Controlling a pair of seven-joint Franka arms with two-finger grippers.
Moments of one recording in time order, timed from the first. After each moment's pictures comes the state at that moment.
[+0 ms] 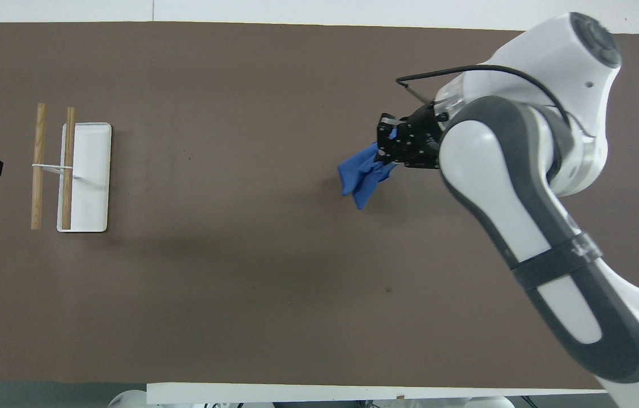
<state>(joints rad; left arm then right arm) -0.08 0.04 0.03 -1.52 0.02 1.40 0.06 0.26 0.24 0.07 -1.68 0.53 1.91 0.63</state>
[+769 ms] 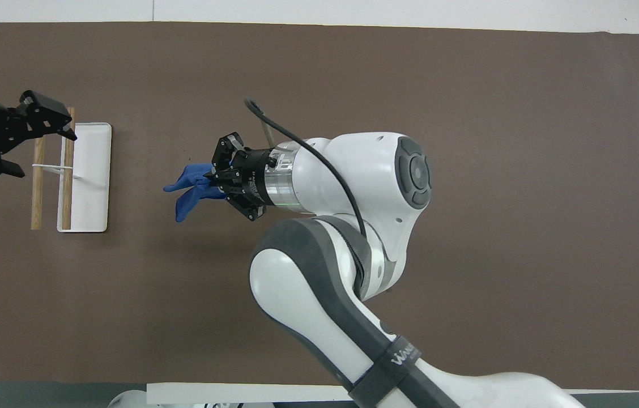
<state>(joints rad) -0.21 -0.01 0.01 -1.73 -0.05 1.72 -0.81 0.66 0.27 0.07 -1.73 0.93 2.52 1.21</state>
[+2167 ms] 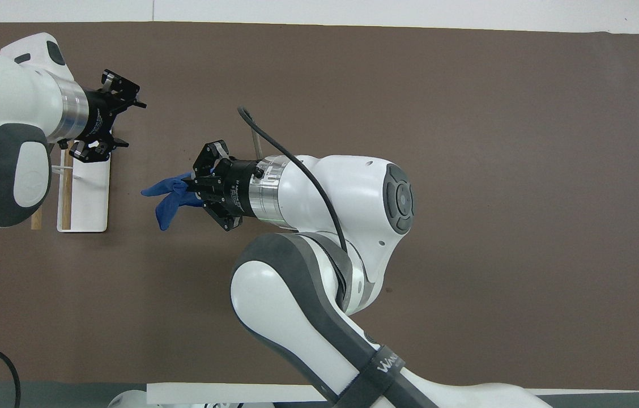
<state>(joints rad) -0.29 0.08 0.01 -1.89 -0.07 2.19 -1.22 0.69 0.27 0.07 -1.73 1.04 2.57 1.24</state>
